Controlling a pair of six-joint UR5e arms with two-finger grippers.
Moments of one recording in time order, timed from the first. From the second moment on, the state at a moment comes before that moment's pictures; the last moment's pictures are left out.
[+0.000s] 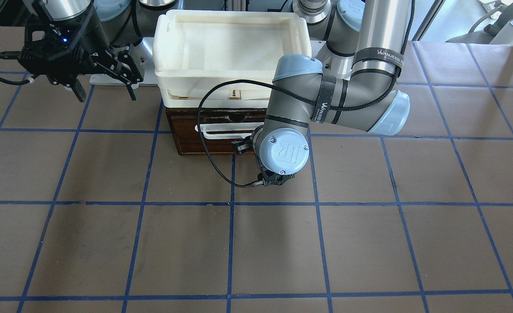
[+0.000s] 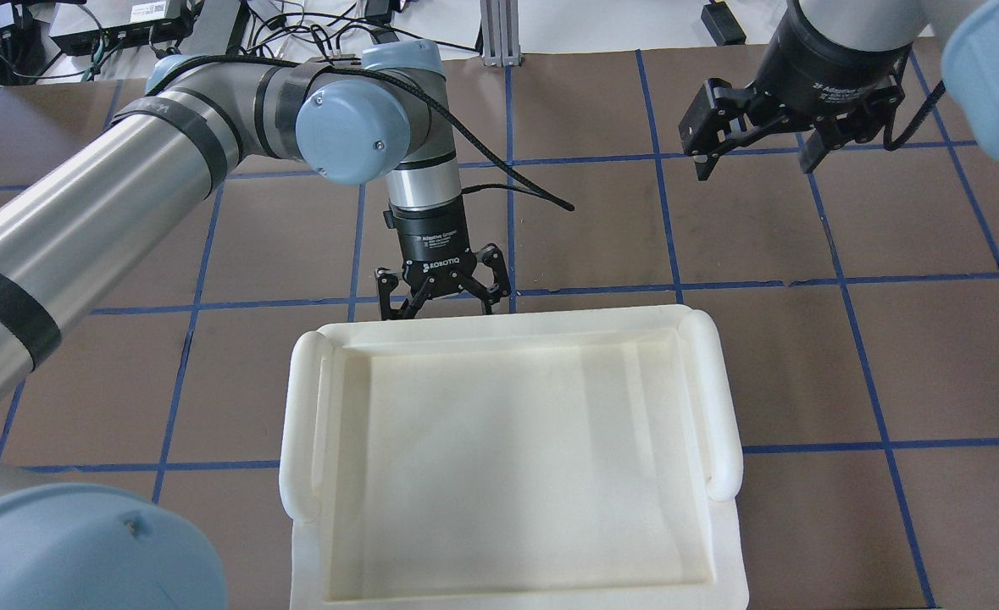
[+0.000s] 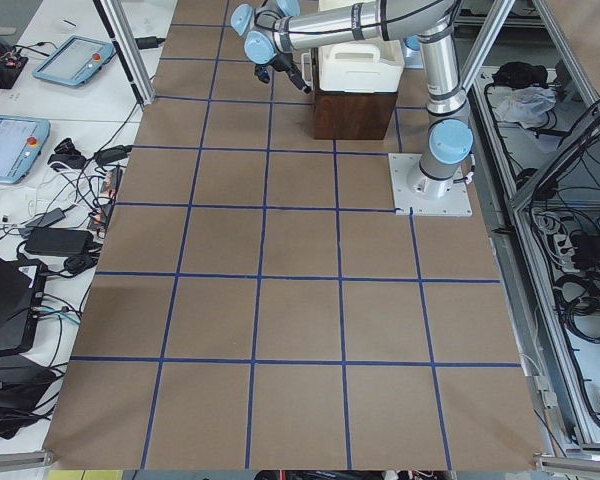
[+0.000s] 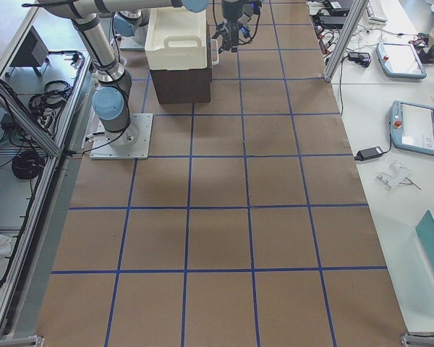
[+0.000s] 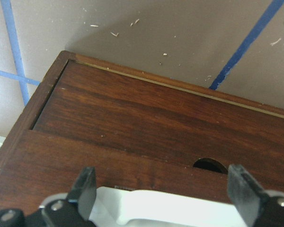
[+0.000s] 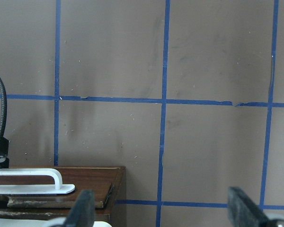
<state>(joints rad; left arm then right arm) -1.82 -2.04 -1.45 -1.86 1.35 -0.51 1.59 -1.62 1.55 -1.59 -1.55 -0.02</state>
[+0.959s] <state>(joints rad) -1.78 -2.04 -1.40 -1.78 1.38 -0.51 1.59 -1.63 1.55 -1.57 -1.55 -0.02</state>
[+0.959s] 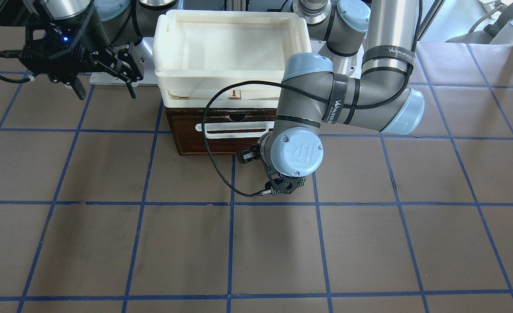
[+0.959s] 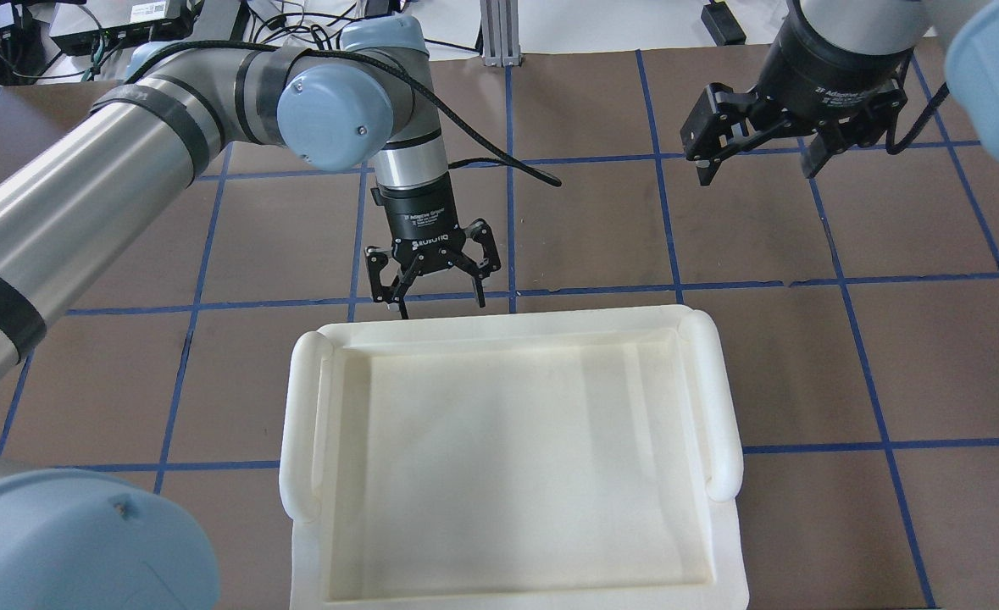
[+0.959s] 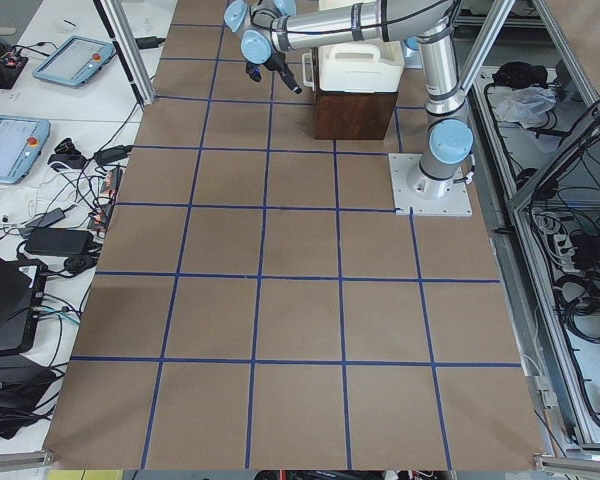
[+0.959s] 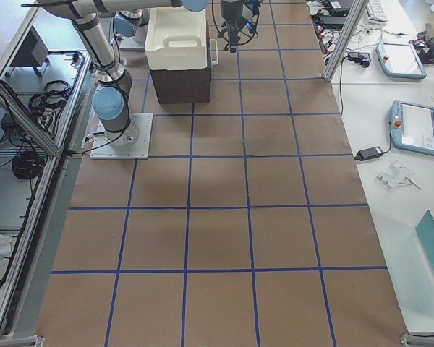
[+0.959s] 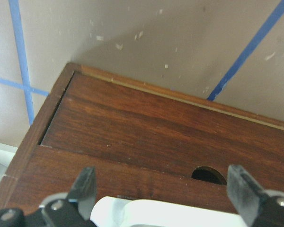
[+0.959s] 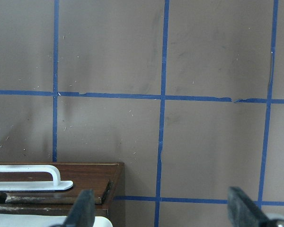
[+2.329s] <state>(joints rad) -1.63 -1.80 -1.28 -1.60 1.50 -0.09 1.59 -1.62 1.55 -1.58 -1.55 -0.02</state>
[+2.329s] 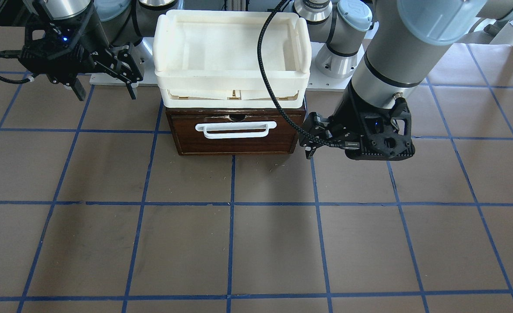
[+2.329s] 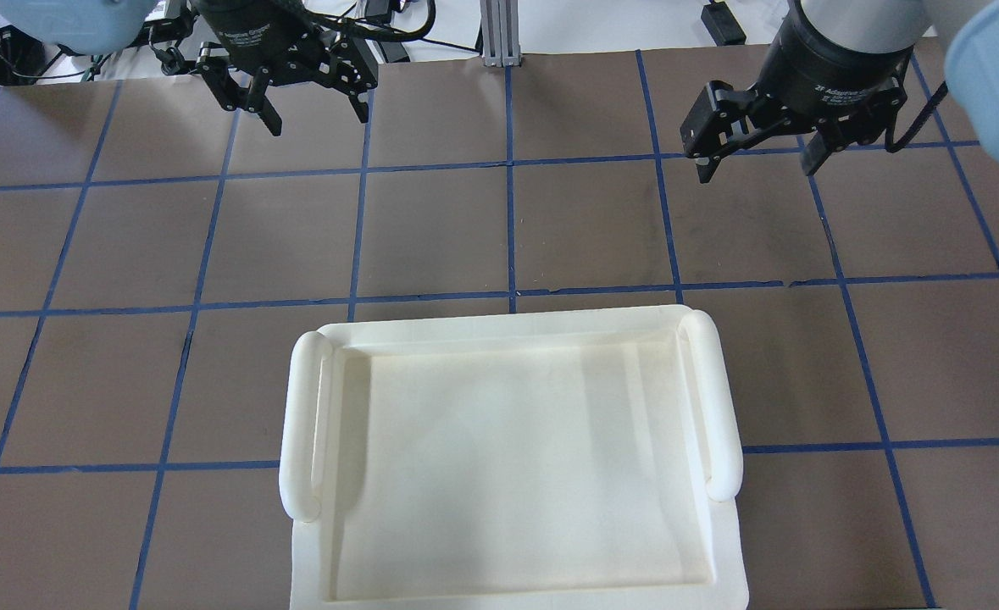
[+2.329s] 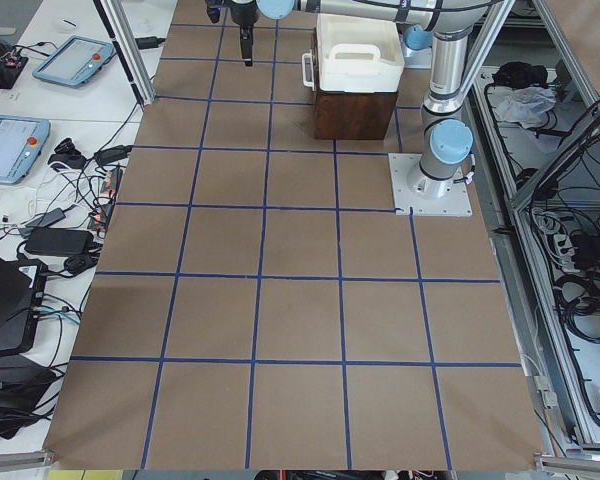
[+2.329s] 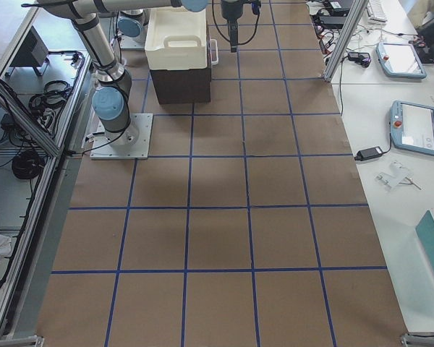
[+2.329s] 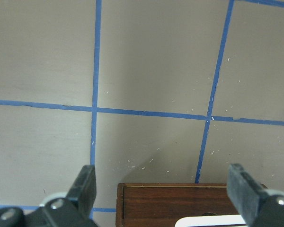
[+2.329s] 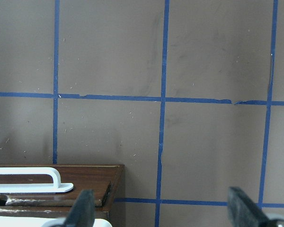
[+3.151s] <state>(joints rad) -1.48 -1.72 -1.34 -1.61 1.56 0.09 1.59 -1.62 1.55 -1.57 -1.55 -0.02</state>
